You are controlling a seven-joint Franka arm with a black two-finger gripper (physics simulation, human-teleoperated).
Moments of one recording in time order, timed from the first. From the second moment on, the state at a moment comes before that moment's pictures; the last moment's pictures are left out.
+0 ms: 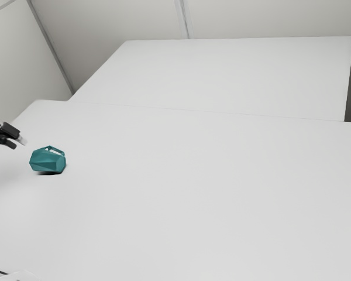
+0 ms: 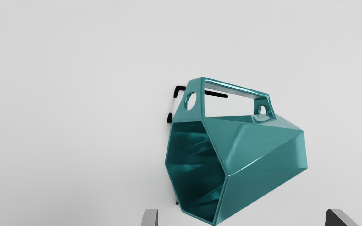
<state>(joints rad) 0.82 0.57 0.02 -1.37 -0.46 1.75 0.95</state>
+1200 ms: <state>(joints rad) 0.85 0.66 -0.03 -1.47 -0.71 1.75 1.19</state>
